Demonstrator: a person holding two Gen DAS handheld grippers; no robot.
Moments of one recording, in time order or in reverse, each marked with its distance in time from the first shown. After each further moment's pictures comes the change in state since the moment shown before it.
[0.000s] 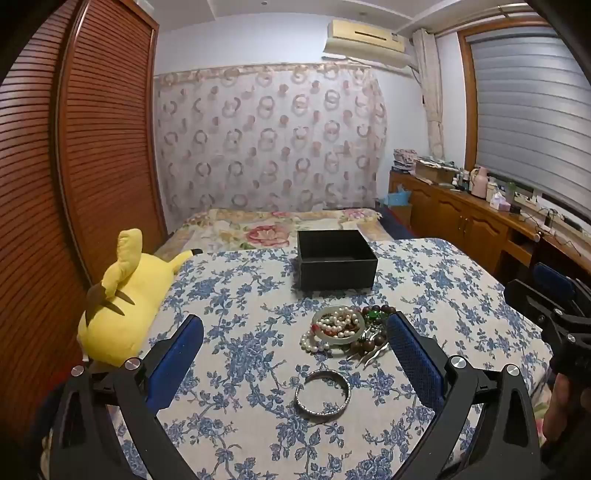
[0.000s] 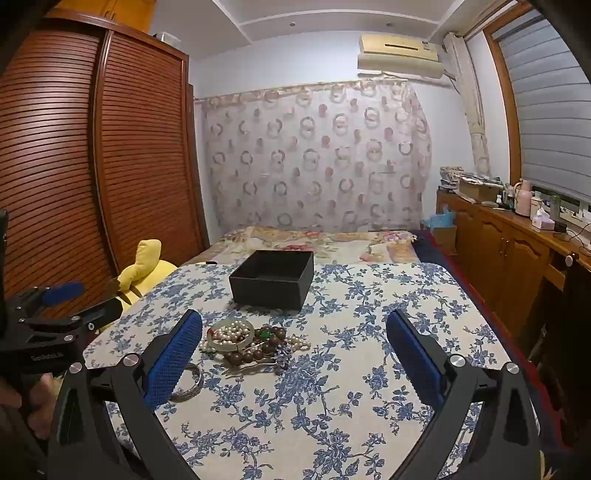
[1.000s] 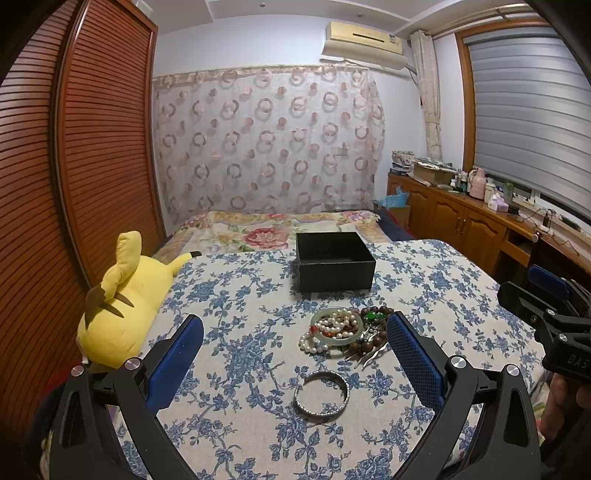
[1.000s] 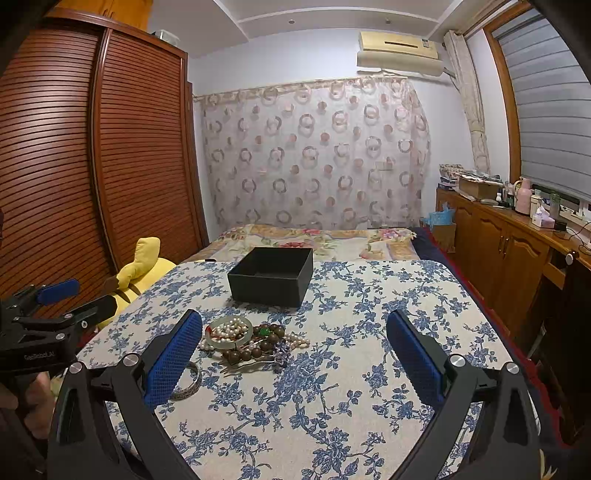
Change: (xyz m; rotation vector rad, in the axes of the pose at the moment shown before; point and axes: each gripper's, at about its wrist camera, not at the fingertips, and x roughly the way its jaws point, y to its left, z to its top) left arm 0.004 -0.003 0.002 -0.001 0.001 0.009; right arm 0.005 -0.001 0.000 -0.006 0.016 -0.002
